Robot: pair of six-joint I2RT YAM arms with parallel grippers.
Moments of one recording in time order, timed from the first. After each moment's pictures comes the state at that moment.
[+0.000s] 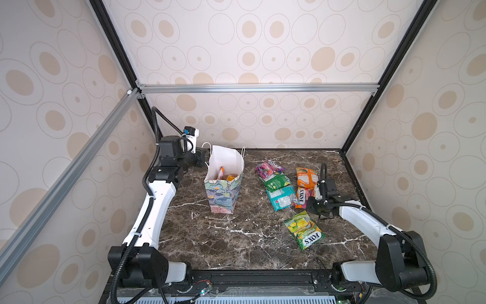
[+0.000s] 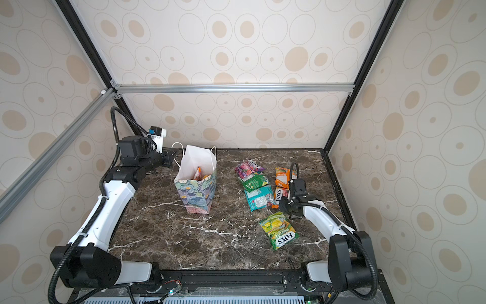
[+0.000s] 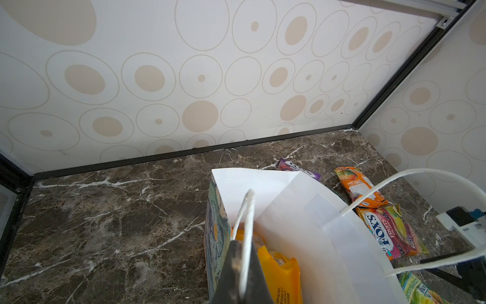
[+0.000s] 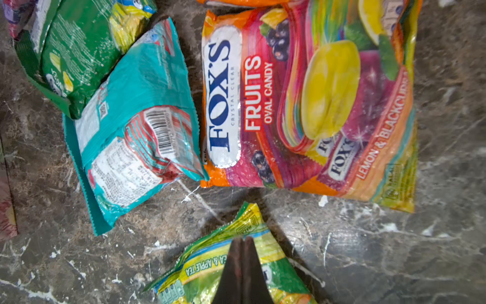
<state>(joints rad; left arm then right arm) -0.02 1.36 1.36 -0.42 0.40 -0.03 0.16 1.33 0.78 -0.57 -0.11 0.44</state>
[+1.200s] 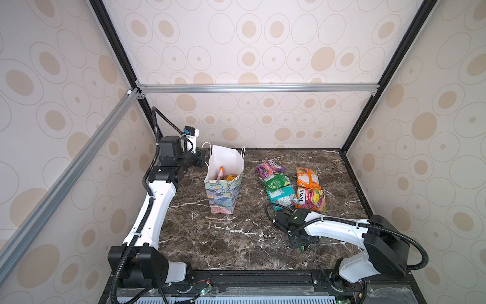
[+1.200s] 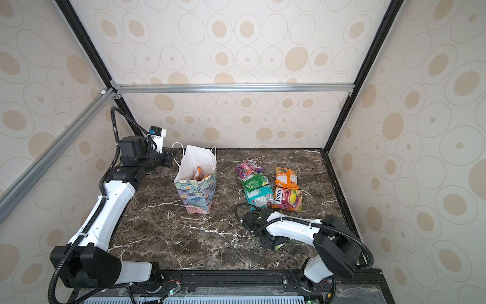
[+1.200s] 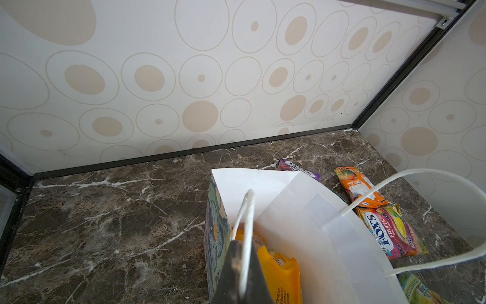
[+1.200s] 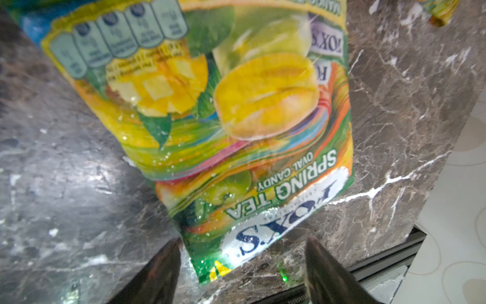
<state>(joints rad) -0.02 1.36 1.36 -0.42 0.40 -0.03 0.93 1.49 0.81 -1.09 0.34 0.81</state>
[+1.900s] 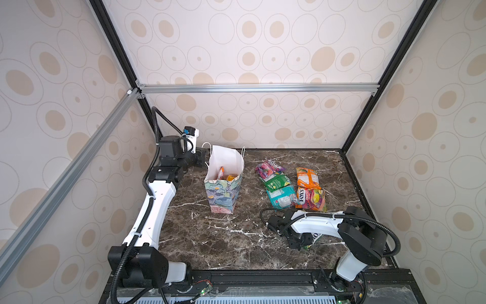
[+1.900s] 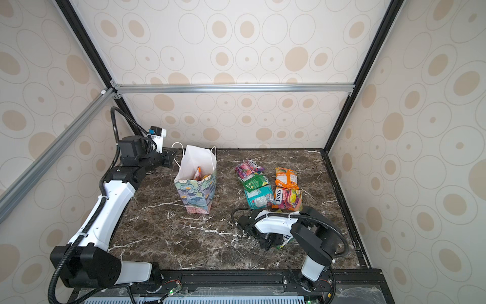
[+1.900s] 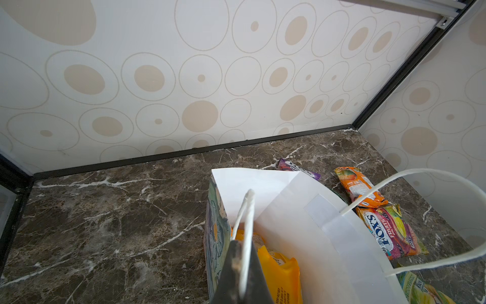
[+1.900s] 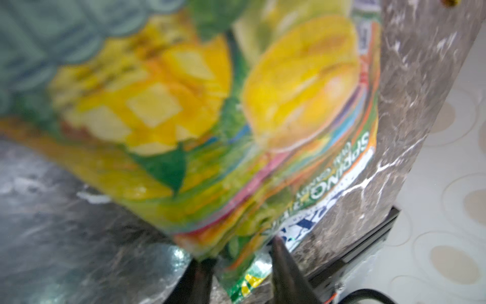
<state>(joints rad) -0.02 1.36 1.36 -0.42 0.40 -0.03 0.94 1.69 0.88 -1.14 0.39 0.87</state>
